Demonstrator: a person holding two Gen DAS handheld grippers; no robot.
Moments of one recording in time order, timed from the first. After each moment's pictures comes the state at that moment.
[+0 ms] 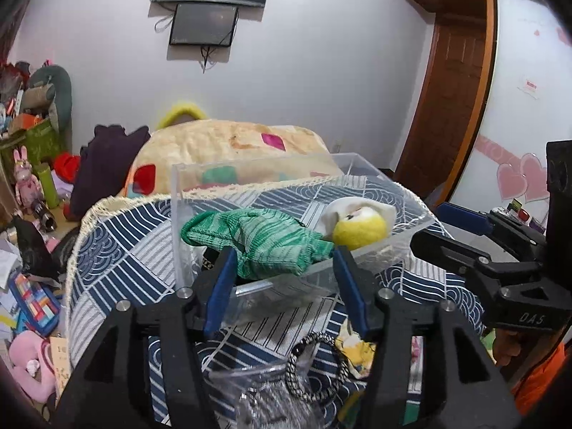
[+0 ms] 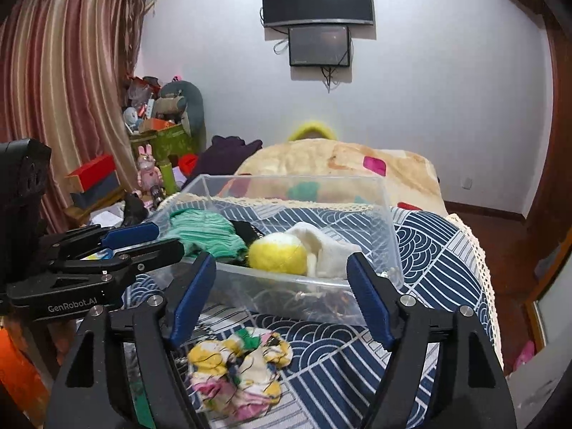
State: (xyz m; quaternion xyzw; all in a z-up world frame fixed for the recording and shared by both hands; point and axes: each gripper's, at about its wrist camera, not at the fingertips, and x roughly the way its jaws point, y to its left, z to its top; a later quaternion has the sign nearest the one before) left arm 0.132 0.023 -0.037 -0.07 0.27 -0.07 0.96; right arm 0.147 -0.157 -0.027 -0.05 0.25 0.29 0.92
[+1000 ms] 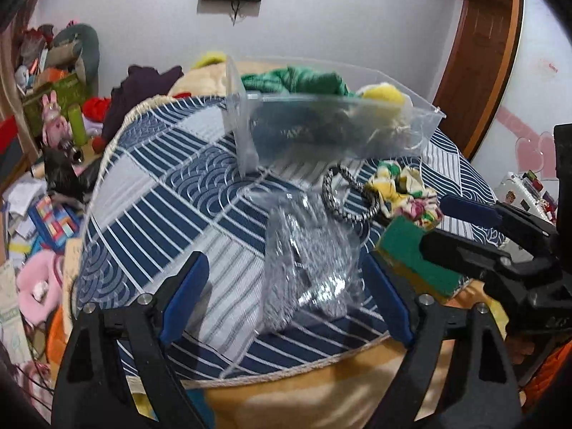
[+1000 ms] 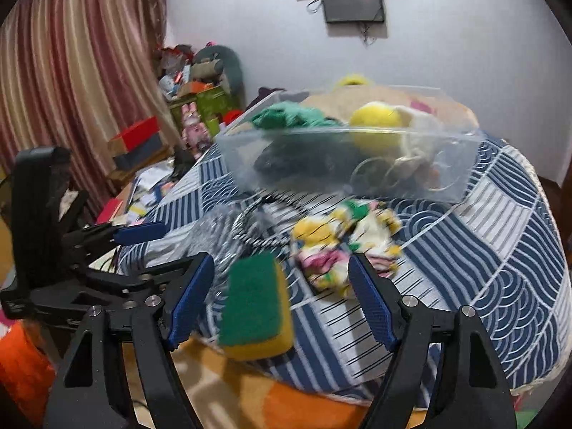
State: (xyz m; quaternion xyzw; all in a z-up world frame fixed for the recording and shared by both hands) left arm 0.046 0.032 -0.111 -0.09 0.36 -0.02 0.93; right arm 0.084 -0.131 -0.094 -0.04 0.33 0.36 0.87
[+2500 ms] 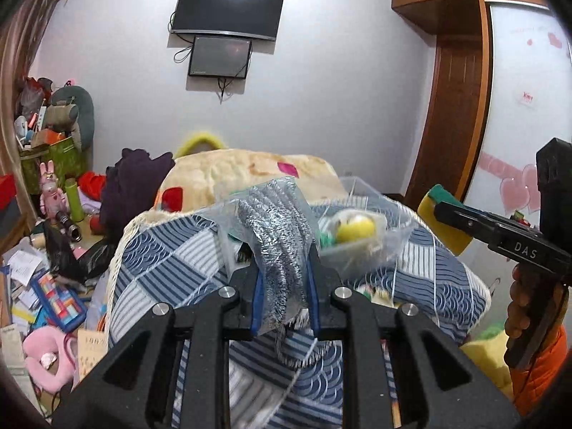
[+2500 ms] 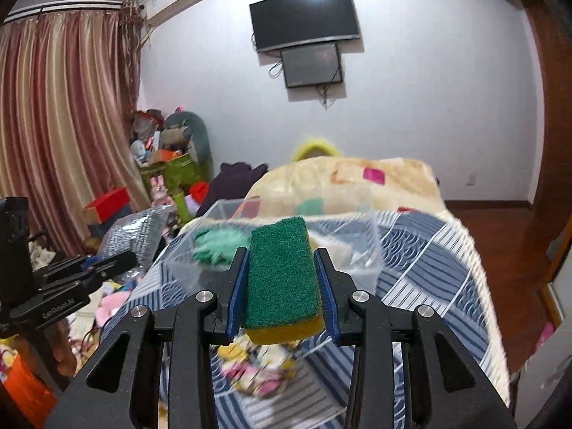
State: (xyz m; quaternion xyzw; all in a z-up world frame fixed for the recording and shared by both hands) left arm 0.066 0.036 -0.016 -0.07 0.21 -0.04 0.97; right arm 0.121 -0.188 -0.014 0.01 0.22 0.29 0.93
